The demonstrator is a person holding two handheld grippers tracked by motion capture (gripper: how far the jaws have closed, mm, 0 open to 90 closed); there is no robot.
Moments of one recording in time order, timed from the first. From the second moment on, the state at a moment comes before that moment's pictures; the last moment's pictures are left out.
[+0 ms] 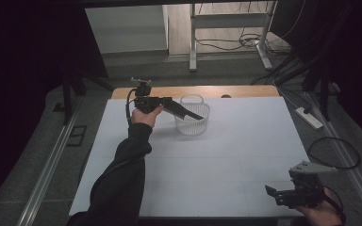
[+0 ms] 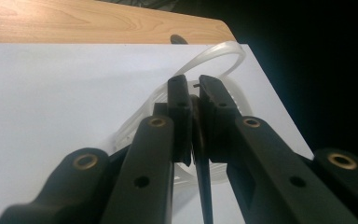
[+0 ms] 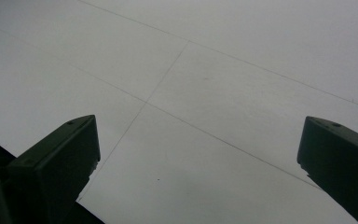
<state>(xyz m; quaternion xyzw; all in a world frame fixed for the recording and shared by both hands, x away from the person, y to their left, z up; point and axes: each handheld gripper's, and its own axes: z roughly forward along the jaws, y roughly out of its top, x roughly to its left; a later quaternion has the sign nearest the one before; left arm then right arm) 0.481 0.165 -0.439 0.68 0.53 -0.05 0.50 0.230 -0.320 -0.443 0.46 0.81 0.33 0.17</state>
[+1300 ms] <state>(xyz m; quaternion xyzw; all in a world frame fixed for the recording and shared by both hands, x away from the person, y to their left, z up) 0.477 0.162 -0.449 0.72 0.52 0.05 0.45 0.231 -0.318 -0.444 0.45 0.82 0.32 0.16</state>
